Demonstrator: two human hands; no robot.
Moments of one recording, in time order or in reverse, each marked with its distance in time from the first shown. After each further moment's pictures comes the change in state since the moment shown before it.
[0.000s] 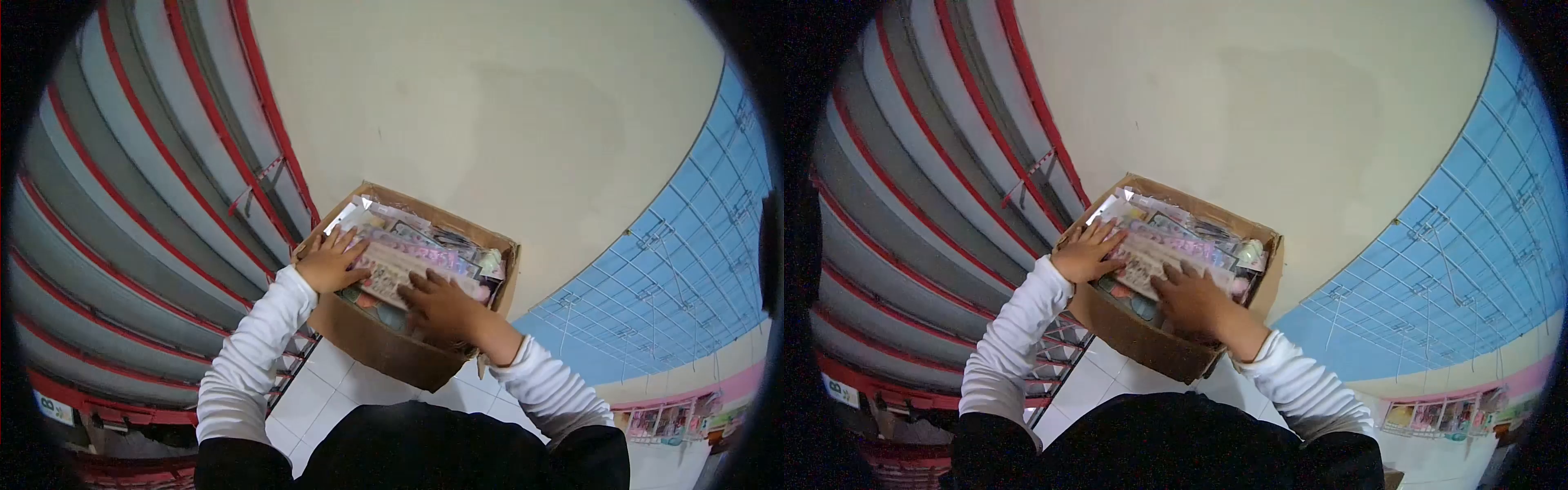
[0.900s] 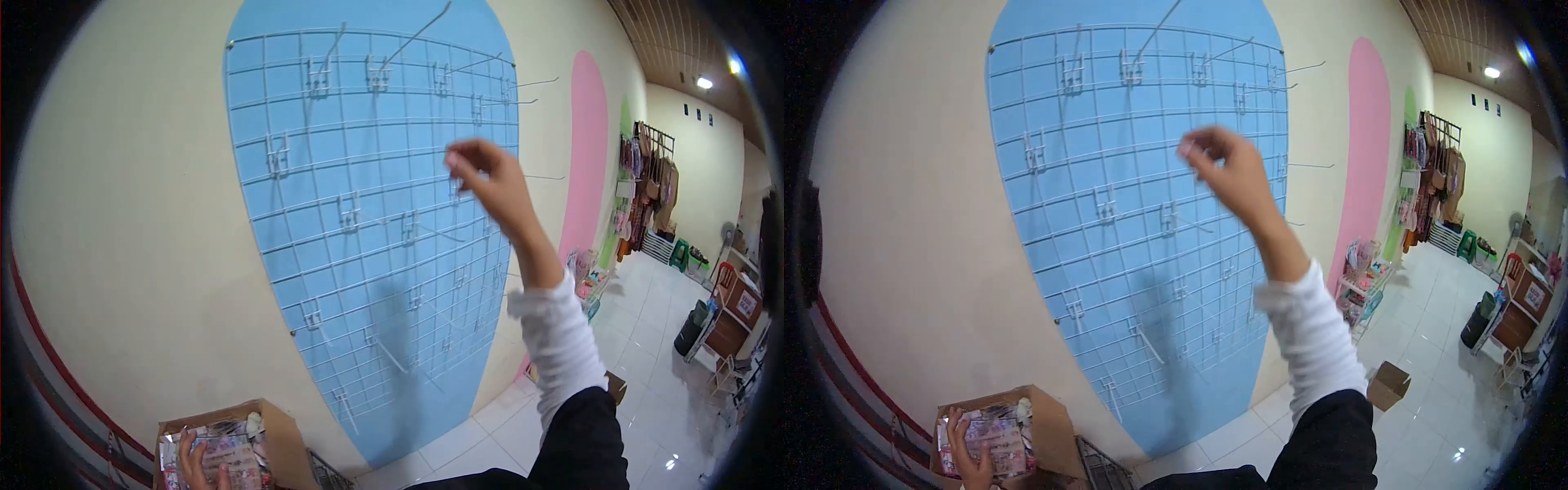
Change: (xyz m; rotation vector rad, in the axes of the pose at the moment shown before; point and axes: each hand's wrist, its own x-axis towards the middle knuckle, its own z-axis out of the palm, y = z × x) left_hand -0.065 0.175 -0.058 -0.561 0.790 0.553; right_hand -0.455 0.018 -0.272 -0.056 1.658 0.375
